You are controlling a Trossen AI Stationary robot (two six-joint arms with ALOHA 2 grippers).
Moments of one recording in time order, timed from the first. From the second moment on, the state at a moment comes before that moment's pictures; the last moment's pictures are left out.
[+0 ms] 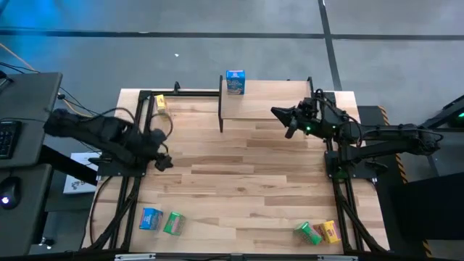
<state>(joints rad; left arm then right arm) -0.29 0.89 1.00 -1.18 -0.04 -1.30 -0.11 0.89 0.67 0.26 0.31 0.52</state>
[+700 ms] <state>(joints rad) -0.96 1.39 1.19 -1.28 0.04 -2.36 -0.11 0.89 0.67 -0.01 0.26 0.56</state>
